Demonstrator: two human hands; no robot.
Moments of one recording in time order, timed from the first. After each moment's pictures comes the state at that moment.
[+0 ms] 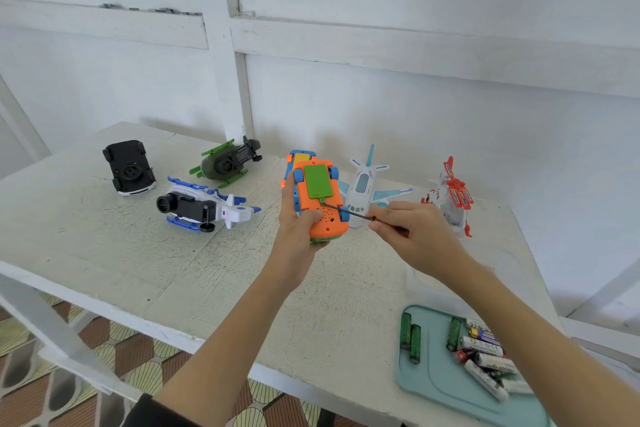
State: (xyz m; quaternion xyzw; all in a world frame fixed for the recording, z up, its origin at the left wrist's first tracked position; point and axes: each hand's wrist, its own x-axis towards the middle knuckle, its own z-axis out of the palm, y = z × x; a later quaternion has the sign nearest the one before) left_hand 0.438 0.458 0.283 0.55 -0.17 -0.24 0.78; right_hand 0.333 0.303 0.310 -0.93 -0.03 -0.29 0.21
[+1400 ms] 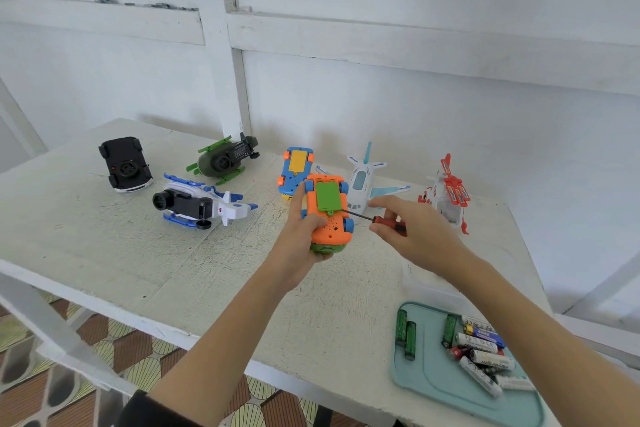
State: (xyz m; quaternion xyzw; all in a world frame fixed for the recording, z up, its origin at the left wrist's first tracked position) left_hand 0.438 0.454 0.279 0.57 -0.12 -0.33 0.75; right_hand 0.330 0.297 0.313 -0.97 0.05 -0.18 0.18
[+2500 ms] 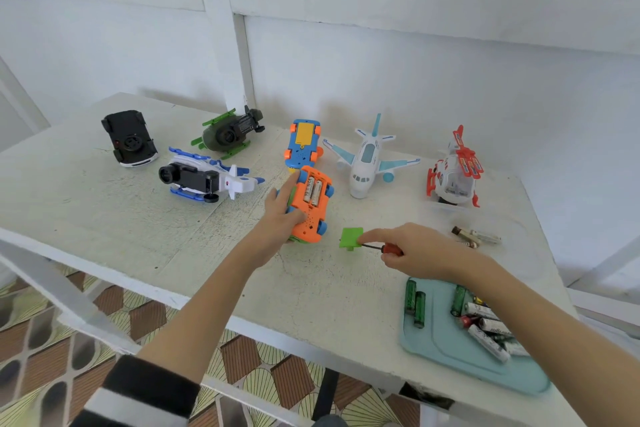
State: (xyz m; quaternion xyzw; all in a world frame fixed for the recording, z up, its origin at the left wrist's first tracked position) left_hand 0.477 0.489 0.238 0.72 -0.19 -0.27 0.61; right_hand 0.320 0.307 0.273 -0.98 0.04 0.10 0.17
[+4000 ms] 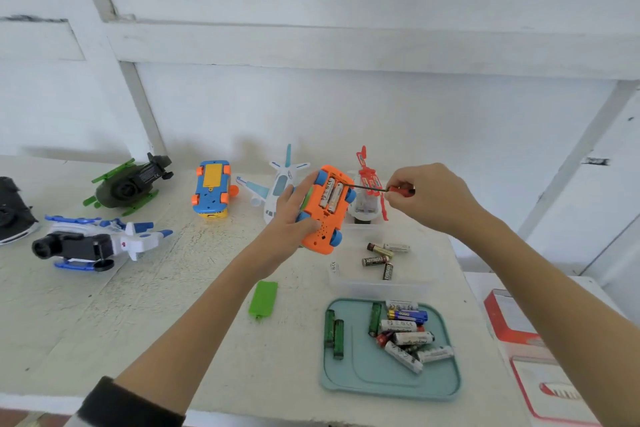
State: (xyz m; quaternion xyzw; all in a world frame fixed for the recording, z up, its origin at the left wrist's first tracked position) left_hand 0.415 0.367 0.286 0.63 -0.42 -0.30 0.58; right_hand 0.252 0.216 0.361 -0.93 0.29 -0.19 0.11
